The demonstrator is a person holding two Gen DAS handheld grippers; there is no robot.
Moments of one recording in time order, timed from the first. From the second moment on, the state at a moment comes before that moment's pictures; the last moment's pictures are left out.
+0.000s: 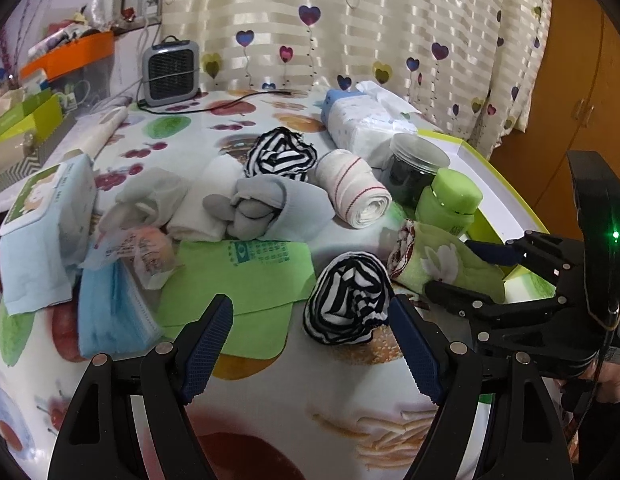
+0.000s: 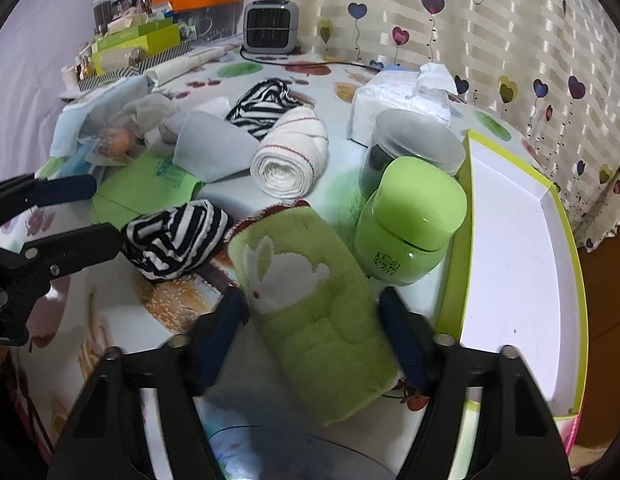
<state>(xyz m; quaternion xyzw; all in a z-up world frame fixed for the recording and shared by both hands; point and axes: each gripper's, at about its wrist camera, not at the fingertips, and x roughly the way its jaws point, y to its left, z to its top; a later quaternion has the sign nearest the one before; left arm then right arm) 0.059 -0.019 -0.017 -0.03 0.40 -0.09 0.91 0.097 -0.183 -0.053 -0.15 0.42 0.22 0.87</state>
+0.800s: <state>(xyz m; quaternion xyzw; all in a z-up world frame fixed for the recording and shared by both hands) 0.075 -0.051 -0.036 0.01 0.43 -0.13 0.89 0.081 -0.200 -0.038 -0.09 0.41 0.24 0.88</state>
